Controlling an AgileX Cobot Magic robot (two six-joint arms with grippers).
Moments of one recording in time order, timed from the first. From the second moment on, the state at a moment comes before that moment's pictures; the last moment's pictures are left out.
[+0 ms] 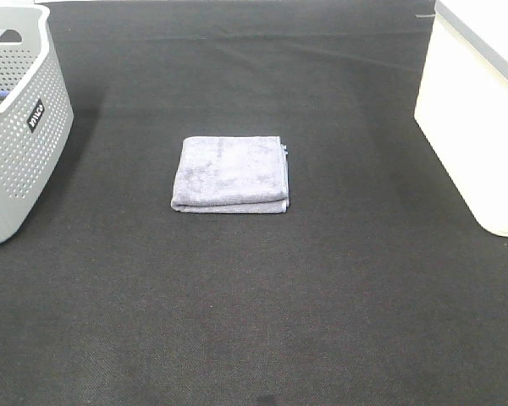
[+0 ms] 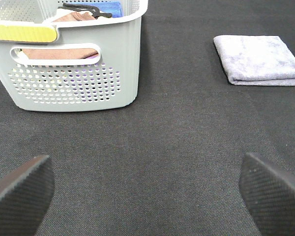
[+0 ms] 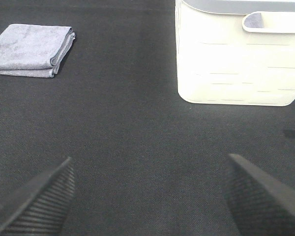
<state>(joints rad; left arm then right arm) 0.00 0.00 -0.50 -0.06 1.05 -0.01 -0.02 -0.01 -0.51 0.09 1.07 -0.13</state>
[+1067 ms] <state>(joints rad) 0.00 0.00 -0.50 -0.06 1.05 -0.01 -0.02 -0.01 -0.51 0.09 1.07 -0.13</state>
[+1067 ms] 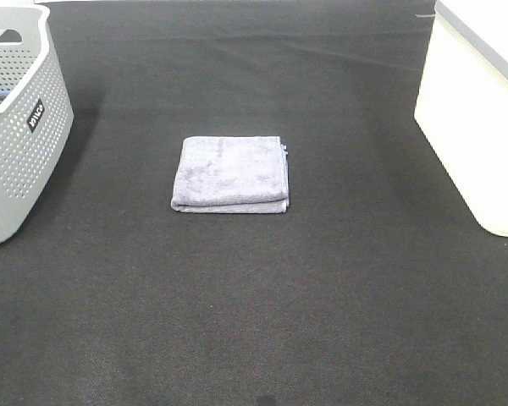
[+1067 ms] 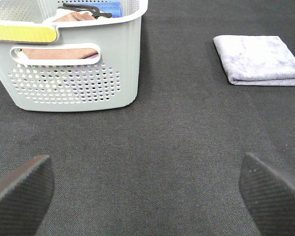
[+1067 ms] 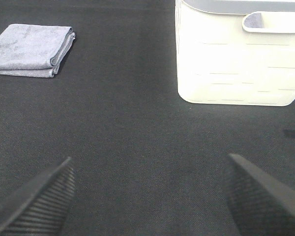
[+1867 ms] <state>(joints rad) 0.00 0.00 -0.50 -0.06 1.05 -0.01 -0.02 -0.01 -0.51 0.09 1.07 -0.13</state>
